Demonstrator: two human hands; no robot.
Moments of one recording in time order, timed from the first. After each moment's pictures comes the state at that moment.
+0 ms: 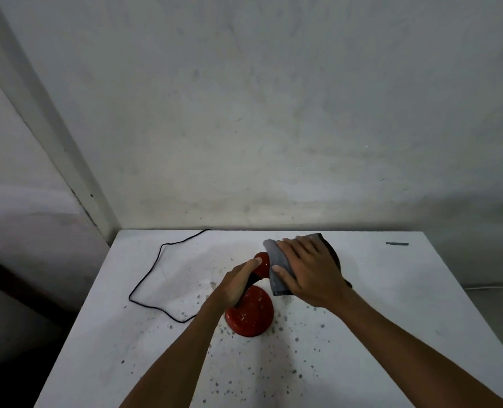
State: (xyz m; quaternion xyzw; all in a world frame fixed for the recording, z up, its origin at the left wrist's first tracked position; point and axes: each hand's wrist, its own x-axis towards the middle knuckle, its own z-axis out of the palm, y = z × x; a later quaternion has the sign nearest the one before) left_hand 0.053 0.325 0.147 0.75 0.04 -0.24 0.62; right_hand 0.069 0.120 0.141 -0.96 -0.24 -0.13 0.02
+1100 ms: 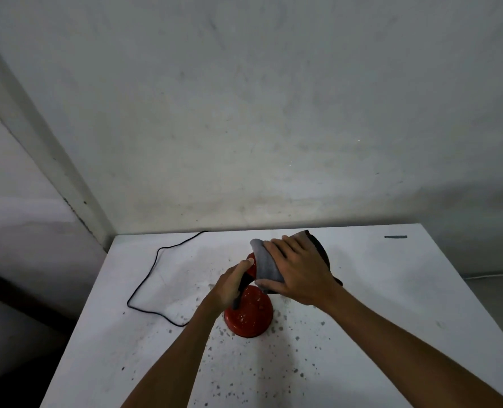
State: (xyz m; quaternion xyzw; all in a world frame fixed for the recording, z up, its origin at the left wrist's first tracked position) left_hand 0.057 0.324 0.145 0.75 0.08 -0.24 0.61; right_hand 0.074 0.132 0.140 -0.95 -0.28 -0.15 0.00
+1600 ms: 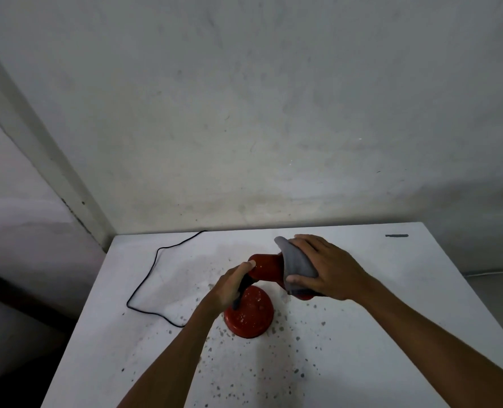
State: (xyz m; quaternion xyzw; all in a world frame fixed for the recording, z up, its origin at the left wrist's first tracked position) left_hand 0.060 0.325 0.148 0.75 0.07 -0.27 0.60; right_hand 0.079 0.070 0.150 -0.96 -0.25 -0.02 0.13
